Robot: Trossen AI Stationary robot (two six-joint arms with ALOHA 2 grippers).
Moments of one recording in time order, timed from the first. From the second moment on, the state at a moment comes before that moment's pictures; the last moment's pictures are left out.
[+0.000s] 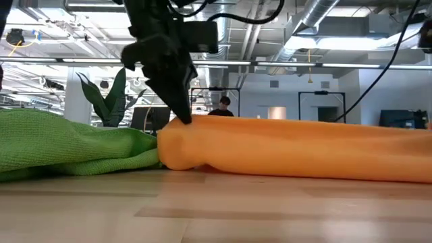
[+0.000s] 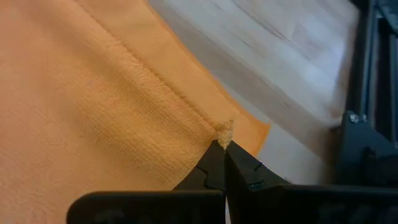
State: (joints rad) left arm -0.20 1.80 1.26 -0.67 -0.21 -0.12; right arm 0.93 1.89 1.06 -1.38 0.47 1.94
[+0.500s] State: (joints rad) left arm -0.13 1.84 1.26 -0.65 -0.17 -0.12; right arm 0.86 1.94 1.06 -1.38 0.42 1.89
